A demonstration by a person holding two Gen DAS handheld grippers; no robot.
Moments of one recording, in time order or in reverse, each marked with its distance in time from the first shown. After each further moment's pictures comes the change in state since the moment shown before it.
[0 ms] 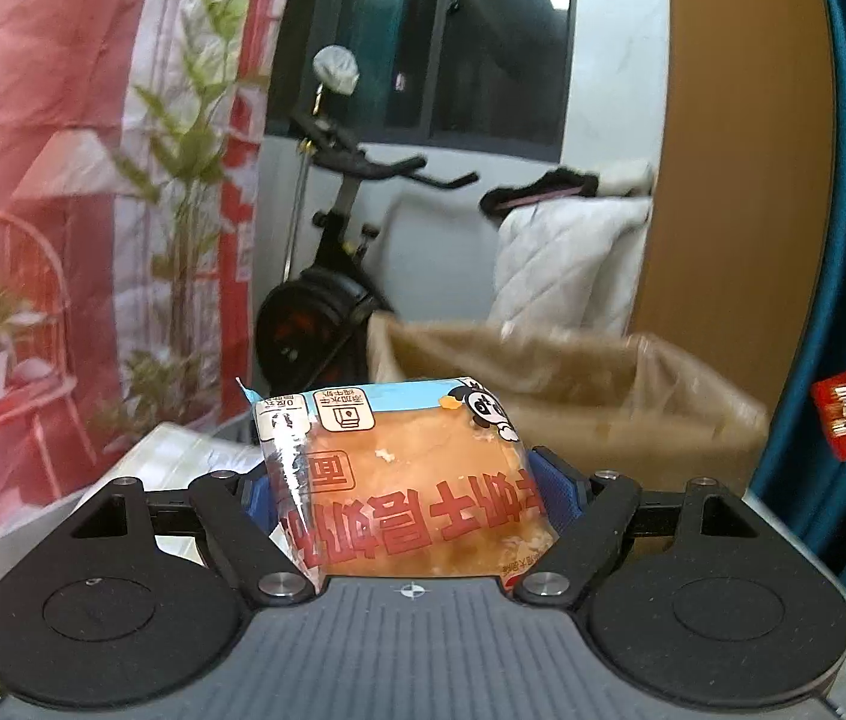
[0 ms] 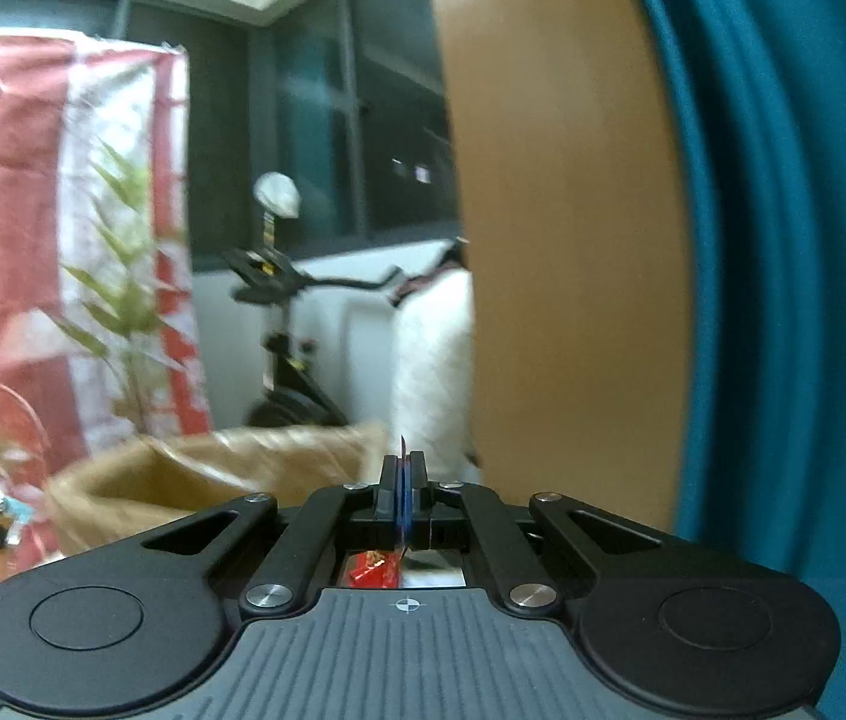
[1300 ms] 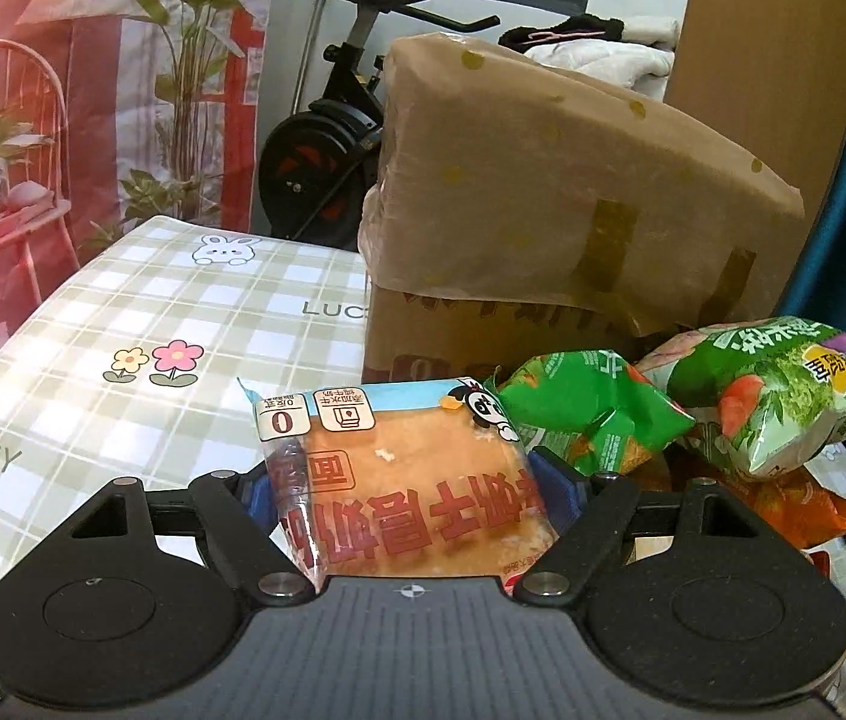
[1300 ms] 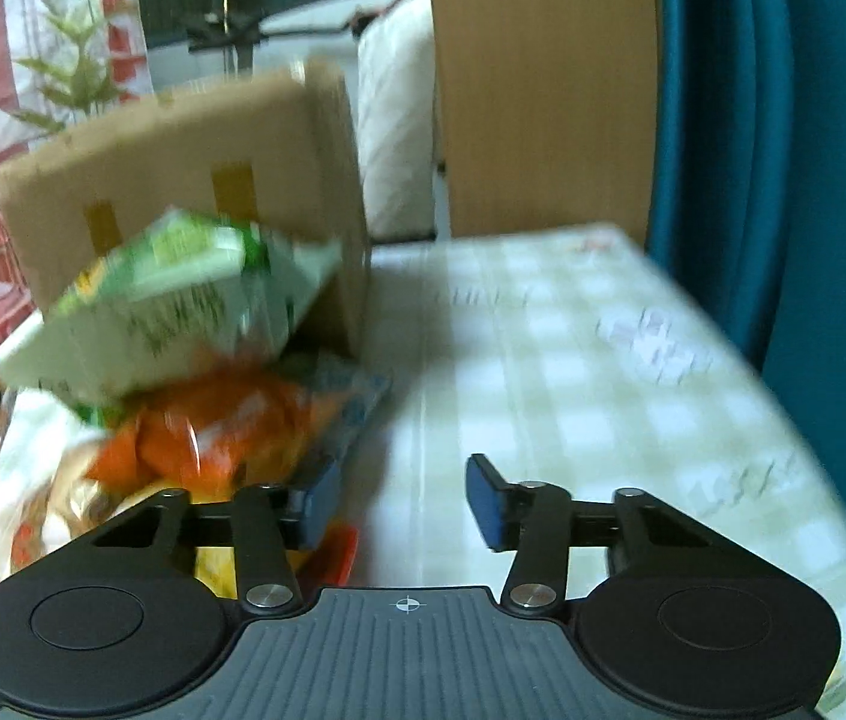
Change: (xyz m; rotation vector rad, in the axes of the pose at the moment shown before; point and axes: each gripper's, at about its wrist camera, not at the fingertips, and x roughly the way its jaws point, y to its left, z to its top) left arm 0.008 0.010 -0.120 -0.066 0.290 -0.005; right arm -0.018 -0.012 -0.180 0.076 0.533 -0.089
